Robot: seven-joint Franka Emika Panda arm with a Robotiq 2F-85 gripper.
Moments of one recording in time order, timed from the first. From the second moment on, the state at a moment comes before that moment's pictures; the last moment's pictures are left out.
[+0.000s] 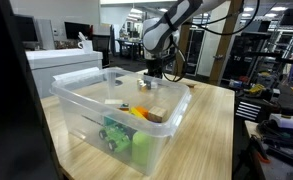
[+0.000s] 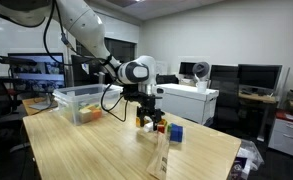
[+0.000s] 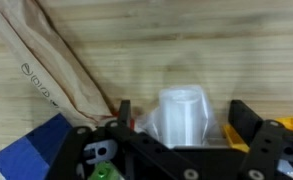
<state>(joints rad) -0.21 0.67 -0.17 -1.64 -0.10 2.28 -0.07</state>
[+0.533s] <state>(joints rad) -0.21 0.71 -0.17 -1.57 -0.10 2.28 -0.07</state>
